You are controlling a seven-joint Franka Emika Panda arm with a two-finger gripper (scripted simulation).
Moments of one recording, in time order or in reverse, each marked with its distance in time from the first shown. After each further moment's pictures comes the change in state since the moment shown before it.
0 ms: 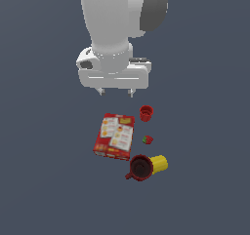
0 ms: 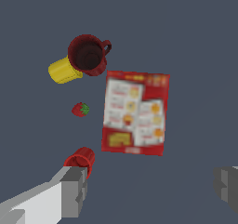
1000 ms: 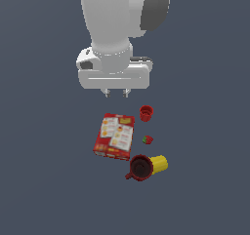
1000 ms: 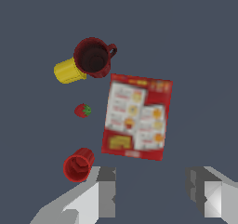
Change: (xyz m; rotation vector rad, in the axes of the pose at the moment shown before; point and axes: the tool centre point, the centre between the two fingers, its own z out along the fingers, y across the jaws) arm 0.006 -0.003 -0.004 0.004 0.011 -0.054
